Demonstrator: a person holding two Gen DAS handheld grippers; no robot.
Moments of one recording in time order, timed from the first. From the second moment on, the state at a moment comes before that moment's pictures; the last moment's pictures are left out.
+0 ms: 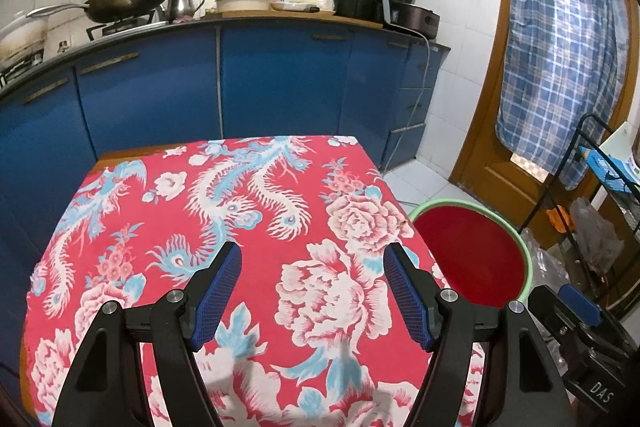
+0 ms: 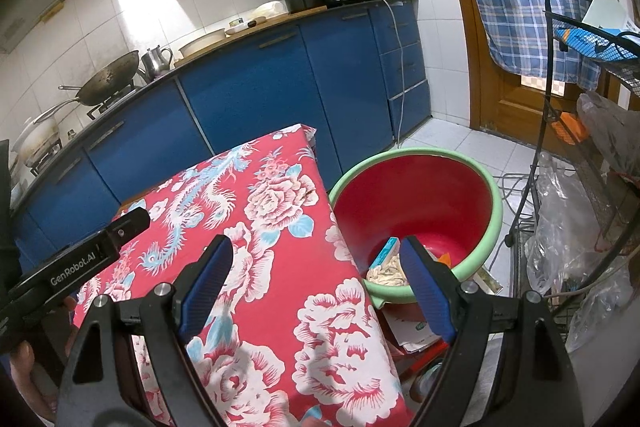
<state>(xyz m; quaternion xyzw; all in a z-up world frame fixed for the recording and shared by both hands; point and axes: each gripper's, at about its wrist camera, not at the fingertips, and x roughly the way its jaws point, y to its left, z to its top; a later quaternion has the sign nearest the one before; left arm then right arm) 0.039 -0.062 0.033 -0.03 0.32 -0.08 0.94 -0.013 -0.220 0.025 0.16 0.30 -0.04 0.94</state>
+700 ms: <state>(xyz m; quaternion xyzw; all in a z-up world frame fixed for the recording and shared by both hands) 0.039 -0.061 0.035 -0.03 0.32 -0.08 0.94 -0.014 -0.219 0.026 0.16 0.30 -0.04 0.94</state>
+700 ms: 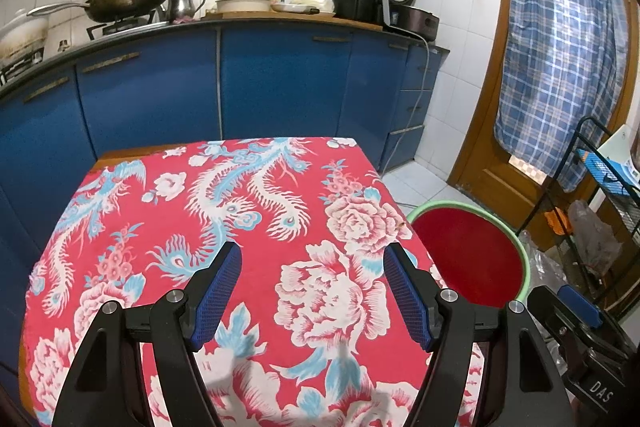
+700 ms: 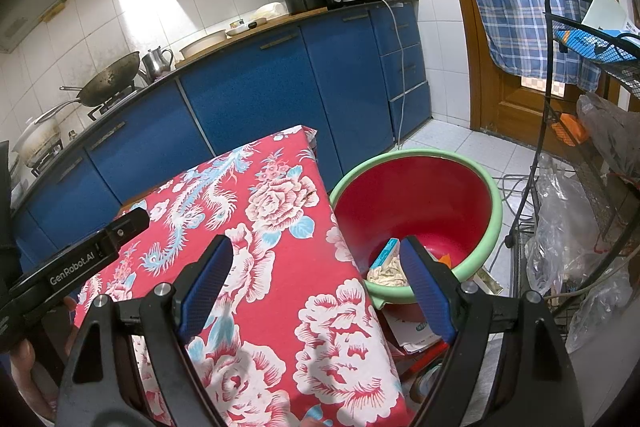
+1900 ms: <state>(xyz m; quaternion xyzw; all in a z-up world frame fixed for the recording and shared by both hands) 0.038 -0.061 0.034 -0.03 0.32 -0.08 0.94 -0.014 -0.218 0.026 0.16 0.30 -0.04 0.94</state>
